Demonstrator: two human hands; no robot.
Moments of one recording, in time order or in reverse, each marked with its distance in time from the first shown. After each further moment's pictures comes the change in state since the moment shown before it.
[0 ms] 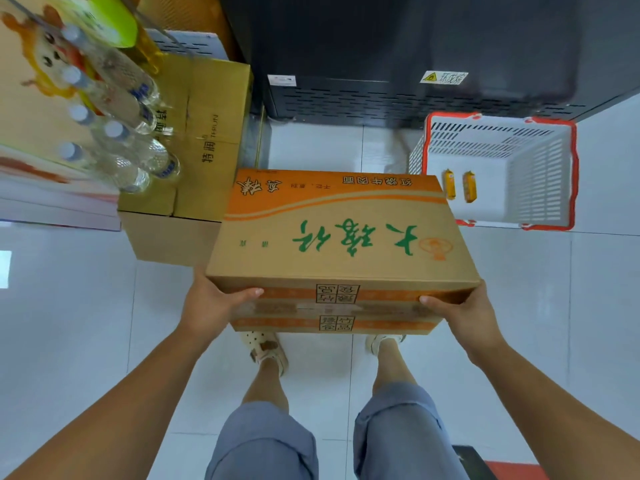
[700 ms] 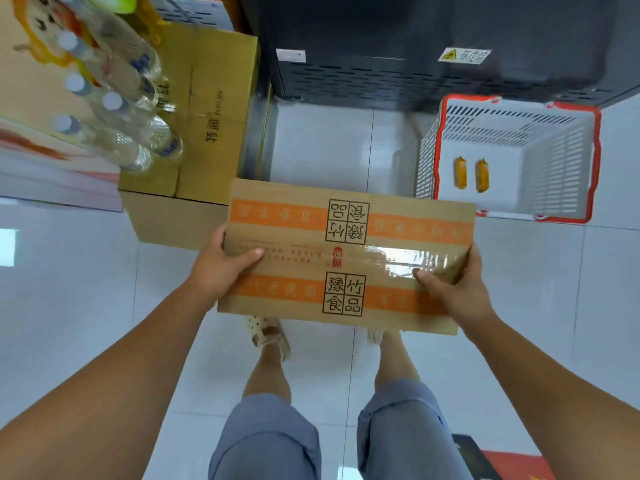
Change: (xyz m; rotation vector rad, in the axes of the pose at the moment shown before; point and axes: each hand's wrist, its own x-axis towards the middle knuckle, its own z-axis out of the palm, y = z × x) left_hand 0.036 0.007 0.004 0.000 -0.113 -0.026; right_hand 0.012 -0.011 0.019 -0.084 -0.030 -0.044
